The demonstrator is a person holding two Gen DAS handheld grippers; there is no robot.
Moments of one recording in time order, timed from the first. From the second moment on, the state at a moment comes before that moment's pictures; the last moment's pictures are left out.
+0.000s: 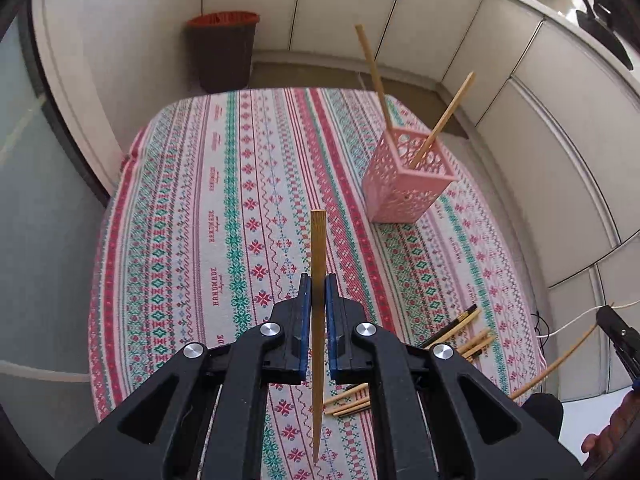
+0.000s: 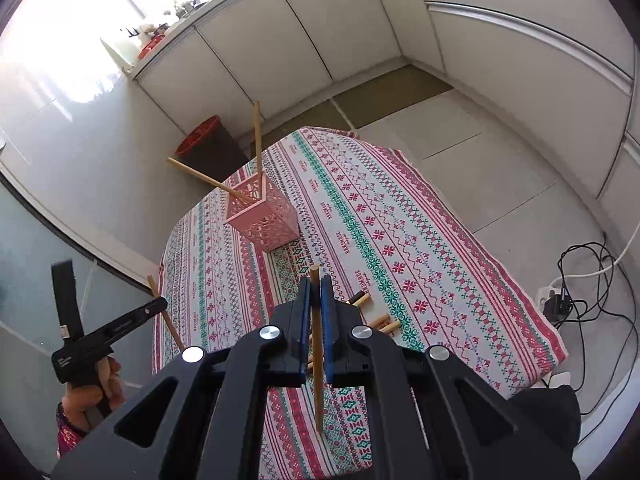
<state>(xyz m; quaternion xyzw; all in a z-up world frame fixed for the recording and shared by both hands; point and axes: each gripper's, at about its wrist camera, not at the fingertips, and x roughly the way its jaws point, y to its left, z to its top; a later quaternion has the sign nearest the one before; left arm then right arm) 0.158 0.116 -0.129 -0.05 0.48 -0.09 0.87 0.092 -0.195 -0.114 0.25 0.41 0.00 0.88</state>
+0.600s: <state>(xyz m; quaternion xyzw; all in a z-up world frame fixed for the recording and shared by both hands) 0.179 0.082 0.029 -0.06 0.34 -0.13 0.93 0.124 -0.207 0.042 0.23 0.30 0.04 0.93</state>
